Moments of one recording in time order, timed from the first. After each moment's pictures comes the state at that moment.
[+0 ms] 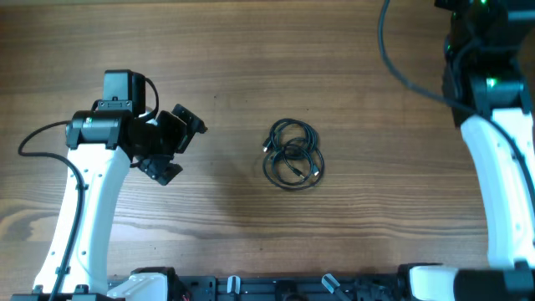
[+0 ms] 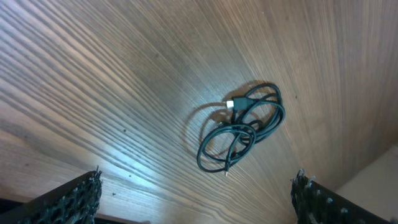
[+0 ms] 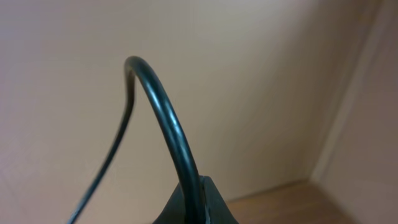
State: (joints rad) left arm -0.01 1.37 1.21 -1.16 0.37 -0.94; right arm 0.03 1.52 1.52 -0.07 0.34 0.03
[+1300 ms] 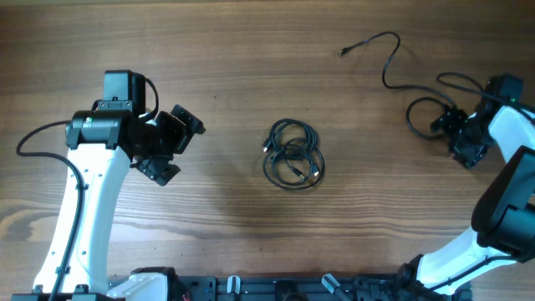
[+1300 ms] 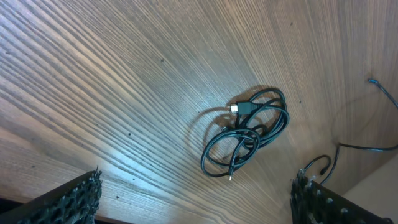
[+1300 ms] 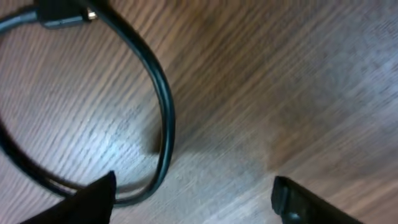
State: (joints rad) left arm -0.01 1.37 1.21 -1.16 0.35 -0.94; right arm -0.44 1.87 1.17 -0.69 -0.07 0.48
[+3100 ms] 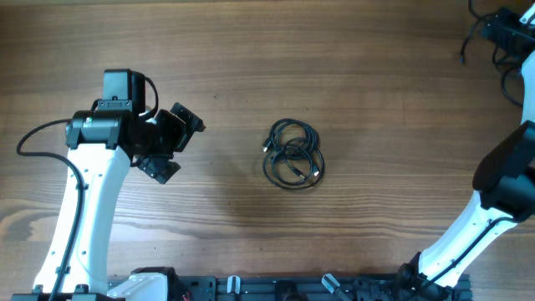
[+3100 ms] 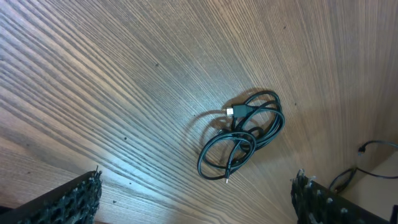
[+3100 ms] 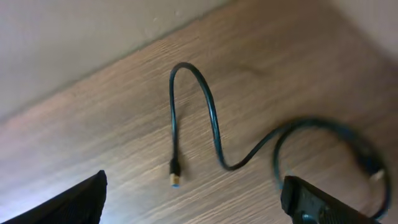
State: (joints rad) left arm -0.01 1.37 1.21 -1.14 0.35 -0.94; right arm -0.43 2.17 1.93 -0.55 -0.02 0.06
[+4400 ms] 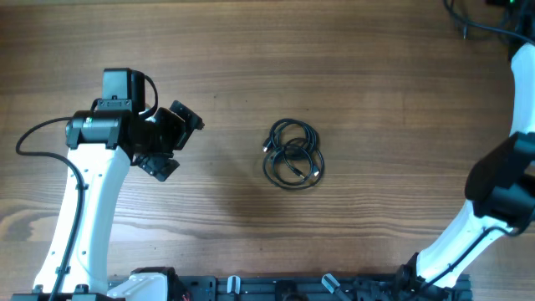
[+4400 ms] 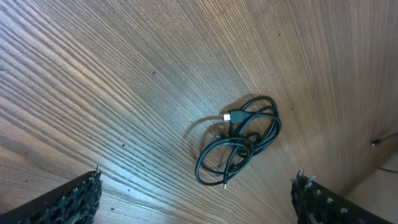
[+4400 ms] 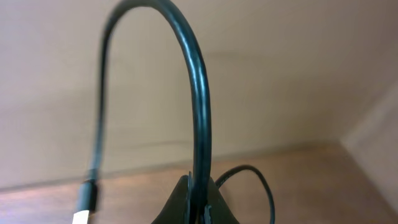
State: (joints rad) left arm -0.01 1.37 1.21 -1.12 0.33 -0.94; right arm -0.35 2.09 1.93 -0.23 -0.15 -0.09
